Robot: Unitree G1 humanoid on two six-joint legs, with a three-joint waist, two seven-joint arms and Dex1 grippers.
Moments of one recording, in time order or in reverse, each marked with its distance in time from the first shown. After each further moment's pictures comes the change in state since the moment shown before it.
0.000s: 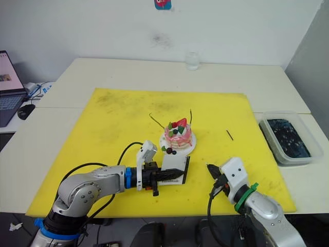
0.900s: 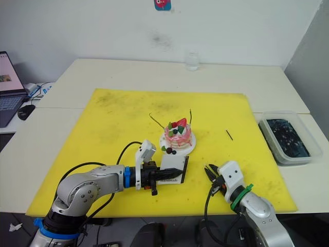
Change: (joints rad) left arm -0.003 0.002 0.009 0.006 0.028 0.000 -0.026; right arm -0.016 0.059 0.009 0.128 -0.073 -0.104 0.048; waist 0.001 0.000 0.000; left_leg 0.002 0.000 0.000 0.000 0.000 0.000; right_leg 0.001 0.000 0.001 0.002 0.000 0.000
